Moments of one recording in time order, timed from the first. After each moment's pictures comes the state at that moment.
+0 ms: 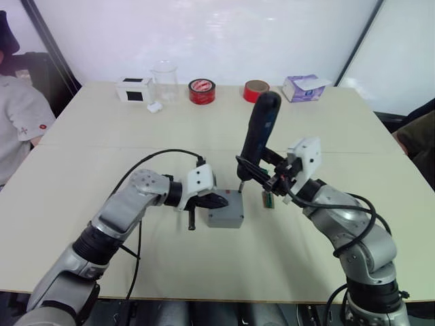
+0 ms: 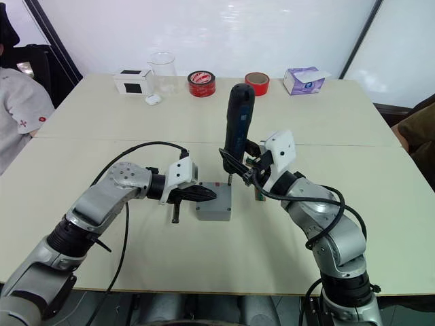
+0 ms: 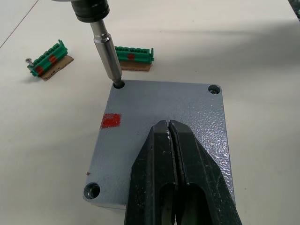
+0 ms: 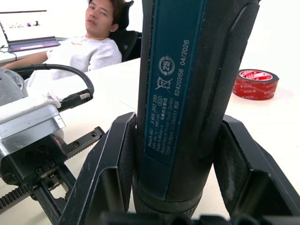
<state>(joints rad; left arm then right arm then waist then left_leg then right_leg) -0.56 0.58 -0.40 -0.14 -0.25 0.50 -1.08 -0.26 -0.38 0.00 -0.59 0.53 0.65 0.42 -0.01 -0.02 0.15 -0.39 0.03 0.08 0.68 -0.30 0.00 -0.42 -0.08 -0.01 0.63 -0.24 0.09</state>
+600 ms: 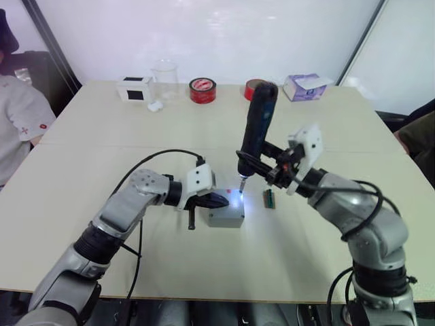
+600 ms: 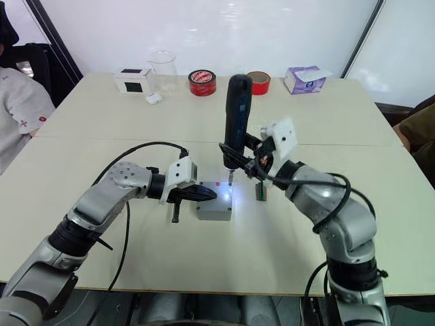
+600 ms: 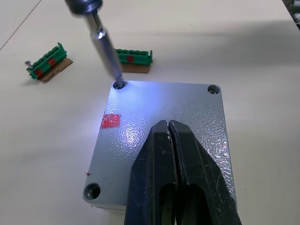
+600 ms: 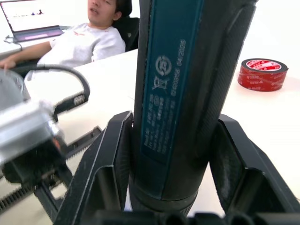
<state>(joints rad) -0.55 0.57 -0.37 -0.12 -0.25 0.47 -1.09 -0.52 -0.47 -0.14 -0.54 0.79 0.91 0.39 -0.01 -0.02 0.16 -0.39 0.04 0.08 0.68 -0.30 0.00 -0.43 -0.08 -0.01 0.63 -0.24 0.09</state>
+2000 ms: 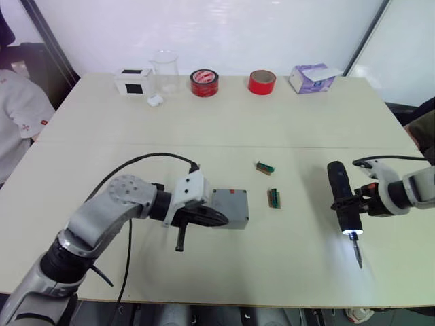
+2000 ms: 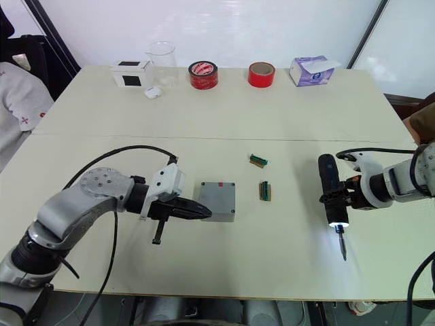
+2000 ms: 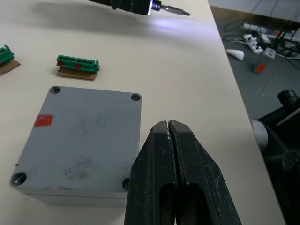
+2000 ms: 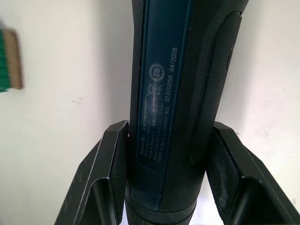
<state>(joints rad) -0.48 0.72 -0.28 -0.48 -0.51 0.74 -1.10 -0.68 -1.17 0.11 0.30 1.05 1.61 0.36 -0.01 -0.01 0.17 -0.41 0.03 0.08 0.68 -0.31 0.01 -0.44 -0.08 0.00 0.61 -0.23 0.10</state>
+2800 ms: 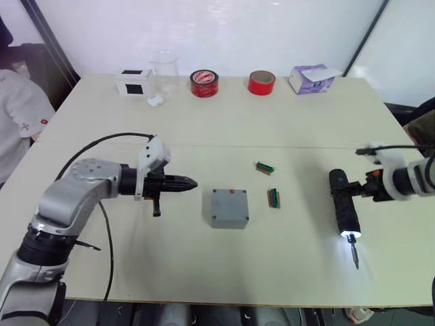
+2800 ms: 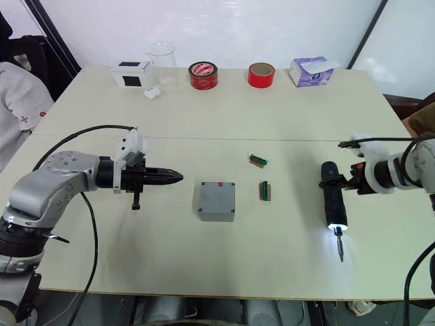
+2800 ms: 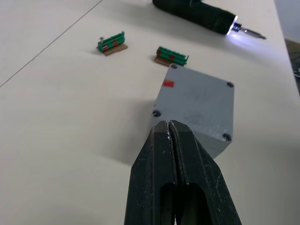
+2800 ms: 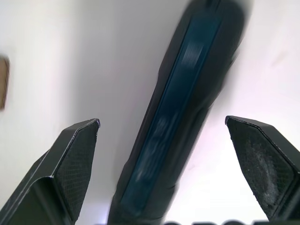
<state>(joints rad) -0.49 0.79 -0.08 -0.23 -0.54 0.70 -1.11 -0.75 -1.20 0.11 0.17 0.67 1.42 0.66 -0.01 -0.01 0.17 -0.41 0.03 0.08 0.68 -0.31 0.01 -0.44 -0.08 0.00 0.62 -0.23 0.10</state>
